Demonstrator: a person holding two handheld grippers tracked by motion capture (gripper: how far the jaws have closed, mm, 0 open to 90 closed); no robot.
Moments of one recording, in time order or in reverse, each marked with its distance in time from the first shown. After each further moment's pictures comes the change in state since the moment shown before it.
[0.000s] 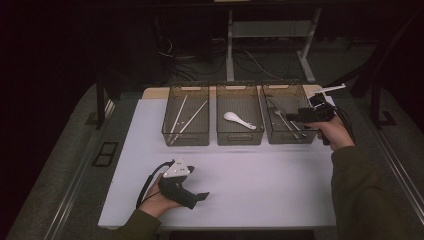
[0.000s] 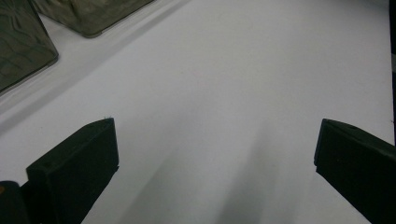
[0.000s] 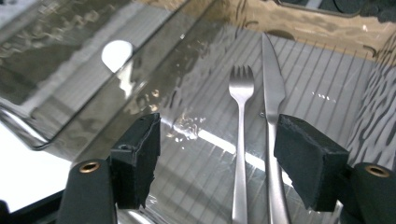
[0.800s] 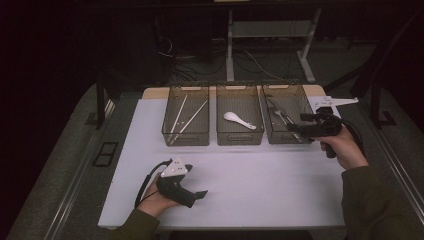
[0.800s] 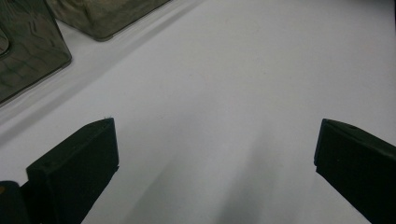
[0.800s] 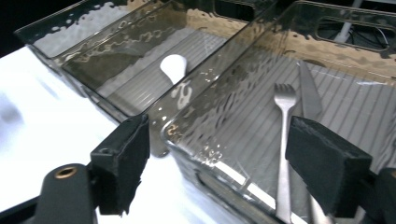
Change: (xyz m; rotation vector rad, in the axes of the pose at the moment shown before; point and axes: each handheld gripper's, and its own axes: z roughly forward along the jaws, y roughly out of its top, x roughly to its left) left arm 0.004 -0.001 -0.003 -0.015 0.014 0.002; right arm 0.033 -0.031 -0.035 -0.135 0.088 -0.104
